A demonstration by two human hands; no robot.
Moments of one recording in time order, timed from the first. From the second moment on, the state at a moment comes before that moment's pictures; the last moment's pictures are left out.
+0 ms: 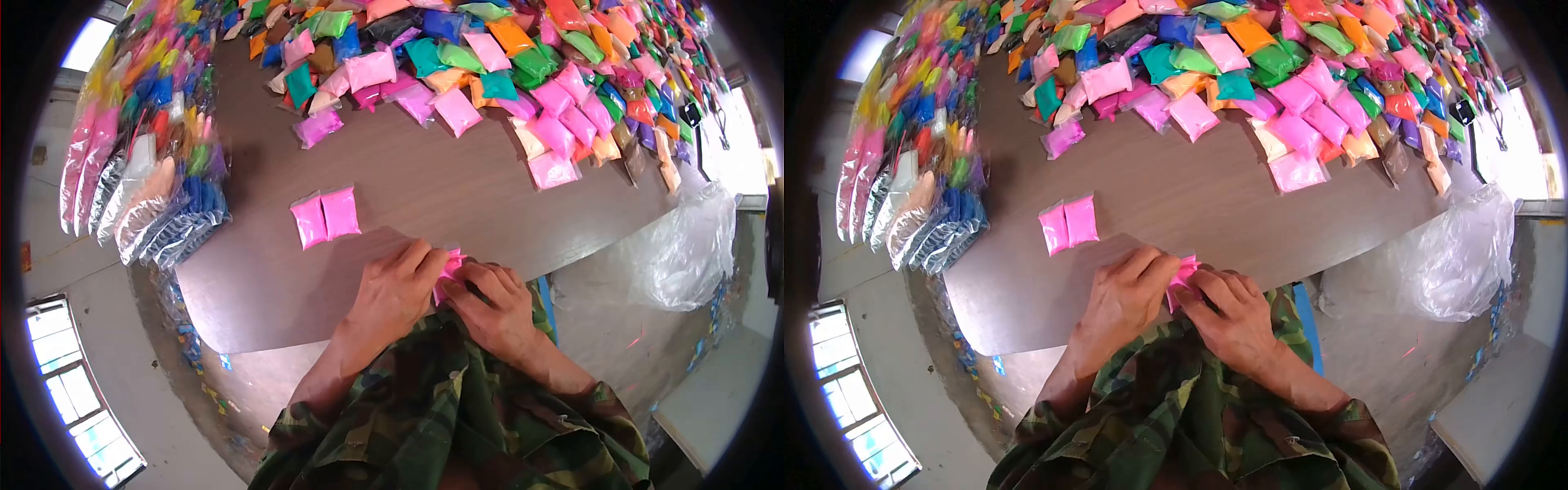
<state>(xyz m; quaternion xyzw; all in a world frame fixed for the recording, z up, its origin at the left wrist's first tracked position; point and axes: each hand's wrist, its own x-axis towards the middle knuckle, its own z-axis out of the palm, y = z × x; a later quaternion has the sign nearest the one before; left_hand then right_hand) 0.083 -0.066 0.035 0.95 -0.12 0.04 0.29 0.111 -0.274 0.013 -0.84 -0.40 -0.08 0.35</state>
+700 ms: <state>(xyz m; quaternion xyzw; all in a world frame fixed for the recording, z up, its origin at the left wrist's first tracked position) 0.072 -0.070 0.052 0.94 -0.02 0.06 0.34 0.111 -0.272 0.009 -0.84 -0.39 -0.07 0.36</state>
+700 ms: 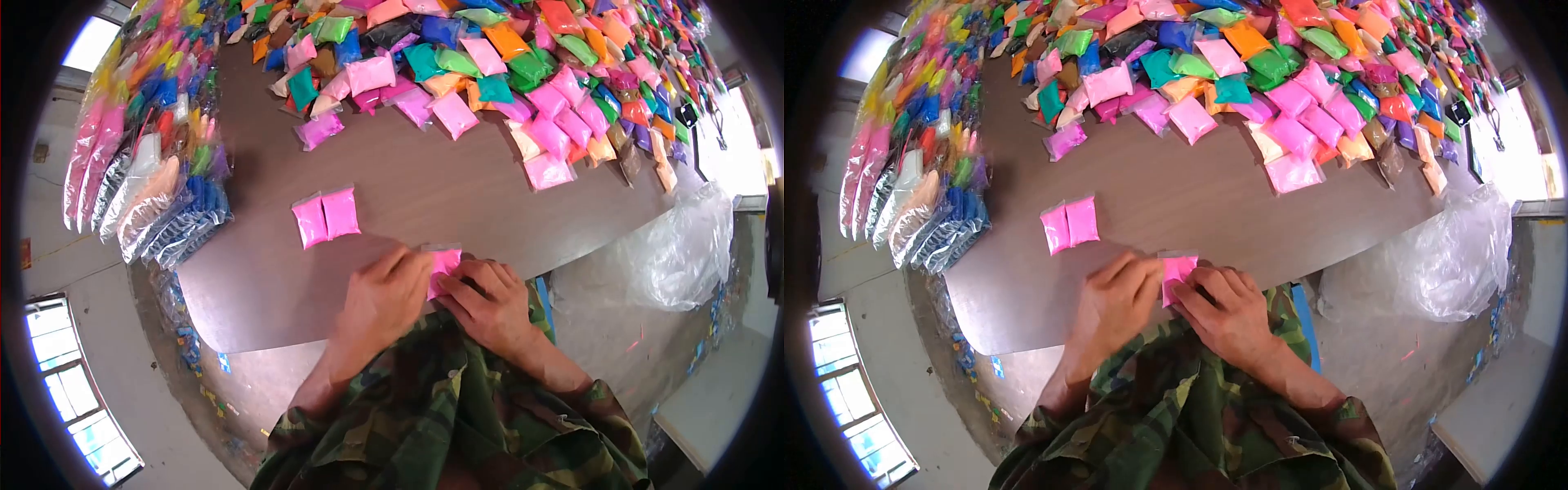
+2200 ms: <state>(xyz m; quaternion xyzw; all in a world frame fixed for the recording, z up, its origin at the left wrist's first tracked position) 0.018 -0.081 0.024 0.96 0.04 0.13 0.26 0.120 -0.265 0.008 -0.84 -0.37 -0.06 0.38</state>
